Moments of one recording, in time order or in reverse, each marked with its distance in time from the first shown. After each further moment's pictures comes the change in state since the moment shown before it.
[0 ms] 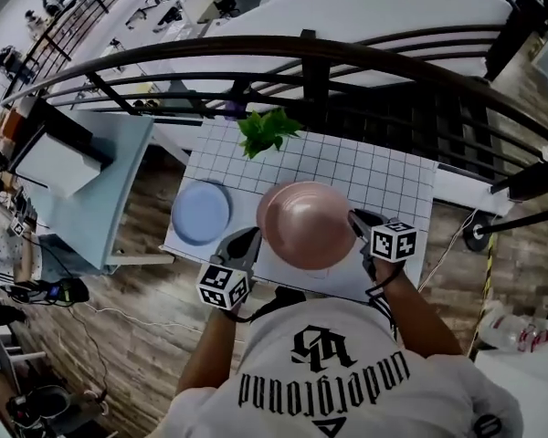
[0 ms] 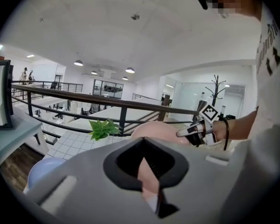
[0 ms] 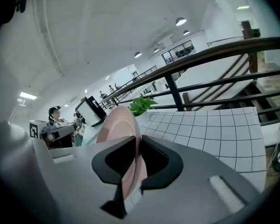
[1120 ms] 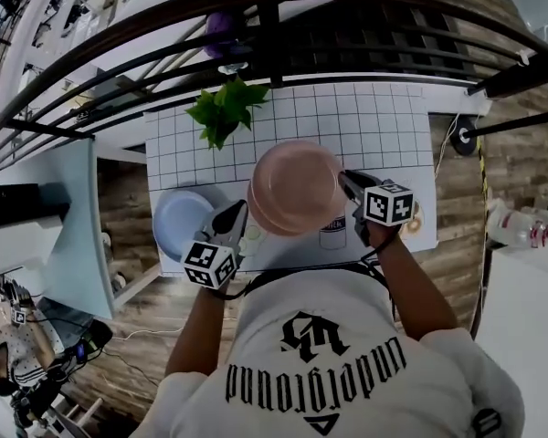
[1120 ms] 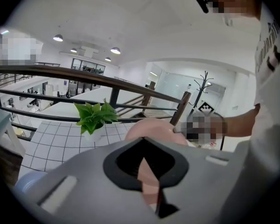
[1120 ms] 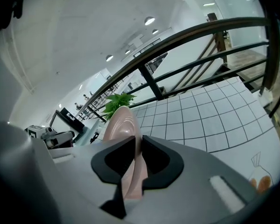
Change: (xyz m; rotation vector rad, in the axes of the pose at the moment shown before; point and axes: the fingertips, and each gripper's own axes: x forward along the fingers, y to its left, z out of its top) left arm 0.093 0.095 -0.038 0.007 0.195 -0.289; right arm 0.079 -0.038 -0.029 0.270 -0.025 -0.228
